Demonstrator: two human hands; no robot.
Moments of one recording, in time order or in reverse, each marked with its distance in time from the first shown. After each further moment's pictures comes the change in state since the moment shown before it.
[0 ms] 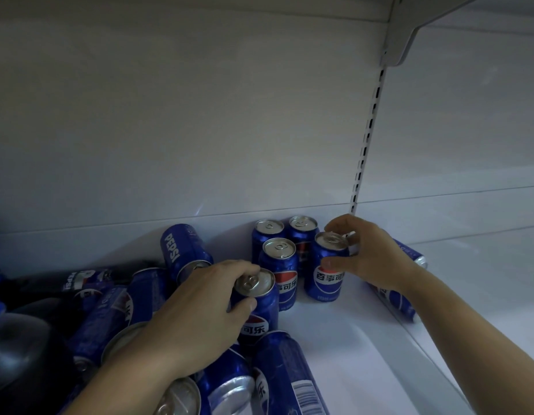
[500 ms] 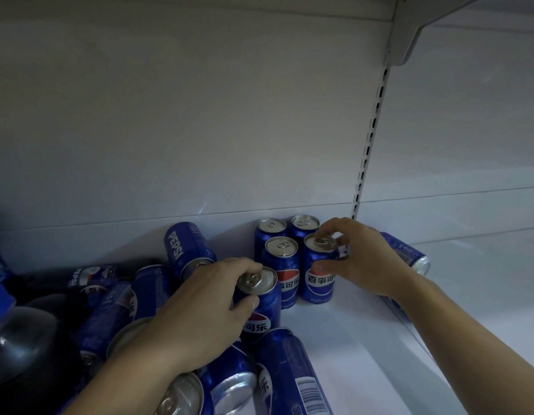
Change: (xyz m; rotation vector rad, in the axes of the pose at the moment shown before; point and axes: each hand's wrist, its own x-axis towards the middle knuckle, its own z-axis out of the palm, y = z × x) left_hand -0.002 0.000 0.000 0.003 -0.012 -0.006; right_hand -0.004 -0.013 0.010 -0.128 0.018 -0.096
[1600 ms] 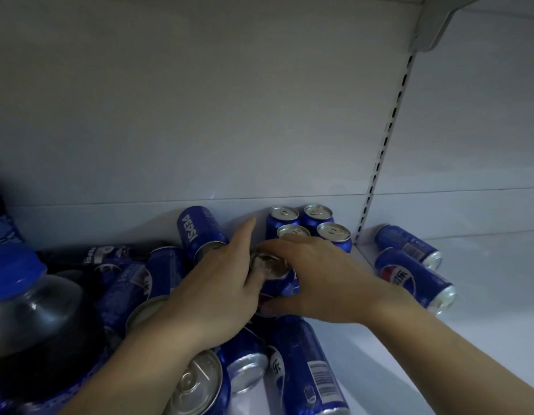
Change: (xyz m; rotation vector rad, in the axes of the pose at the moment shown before) left_hand -0.004 0.002 0.000 0.005 0.072 -0.115; right_hand -0.026 -0.081 0.040 -0.228 -0.211 -0.463
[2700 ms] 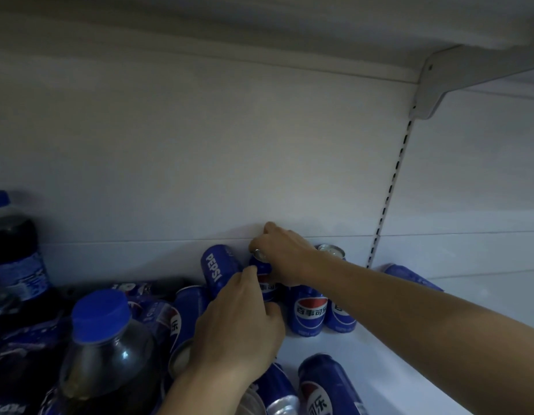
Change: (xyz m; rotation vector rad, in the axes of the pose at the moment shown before) left_hand -0.002 0.000 -0.011 -0.019 0.146 -0.160; right_hand 0.129 0.002 0.006 -0.448 -0.210 0.153
